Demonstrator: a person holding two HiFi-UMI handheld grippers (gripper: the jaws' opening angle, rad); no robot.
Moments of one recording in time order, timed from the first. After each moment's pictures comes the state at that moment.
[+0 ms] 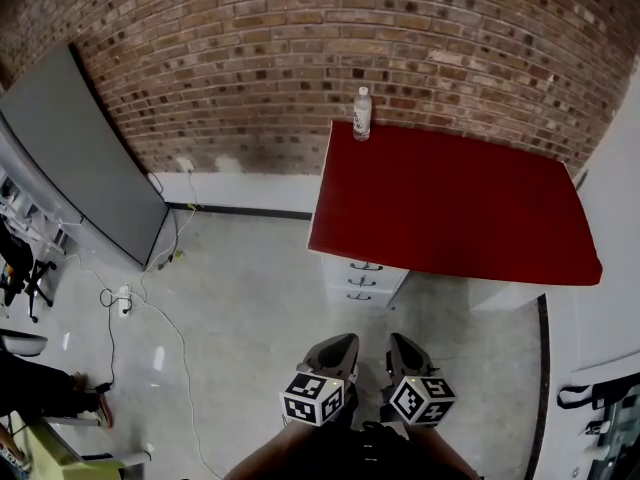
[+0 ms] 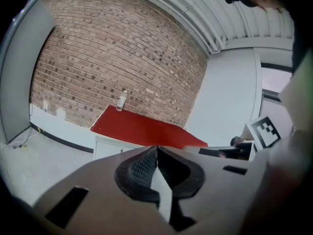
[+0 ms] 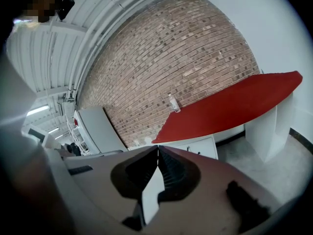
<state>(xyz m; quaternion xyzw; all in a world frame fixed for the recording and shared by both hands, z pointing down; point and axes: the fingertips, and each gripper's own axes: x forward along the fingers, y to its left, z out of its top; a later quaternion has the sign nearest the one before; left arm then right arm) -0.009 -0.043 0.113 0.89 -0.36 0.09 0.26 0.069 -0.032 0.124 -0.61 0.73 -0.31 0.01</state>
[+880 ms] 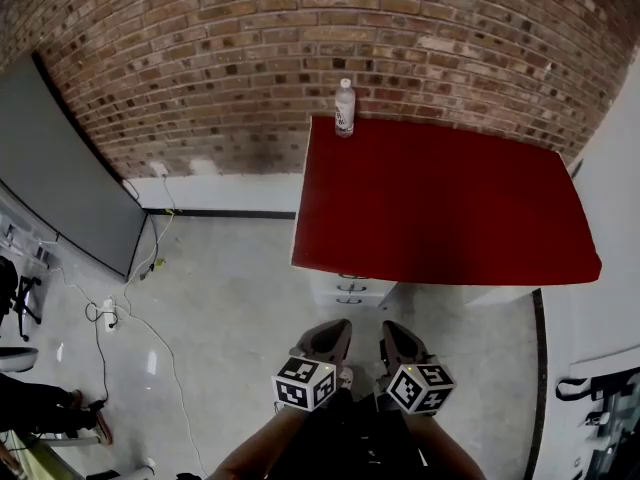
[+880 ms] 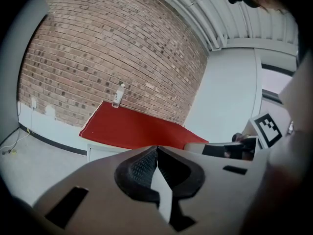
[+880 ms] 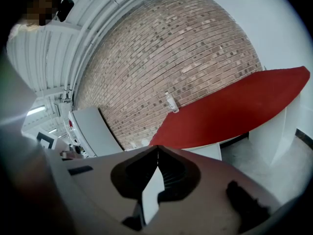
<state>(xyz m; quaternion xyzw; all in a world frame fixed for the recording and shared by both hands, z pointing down) 0.013 -0.142 0.148 0.91 -0.32 0.10 0.26 0.086 -0.123 0.149 -0.61 0.73 -0.31 0.02</state>
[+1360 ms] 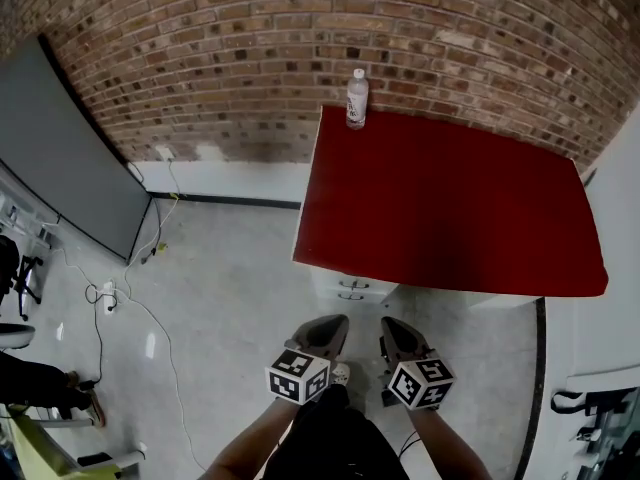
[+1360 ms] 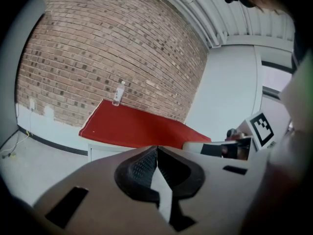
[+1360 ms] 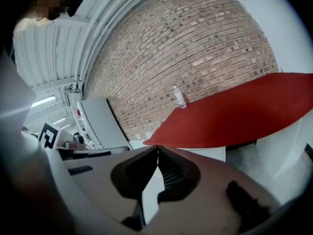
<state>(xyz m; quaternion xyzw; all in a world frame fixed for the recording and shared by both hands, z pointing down) 0.017 -0.162 0.168 0.91 -0.31 0.11 0.25 0.091 -0.146 0.172 -0.57 0.77 -0.30 -0.03</state>
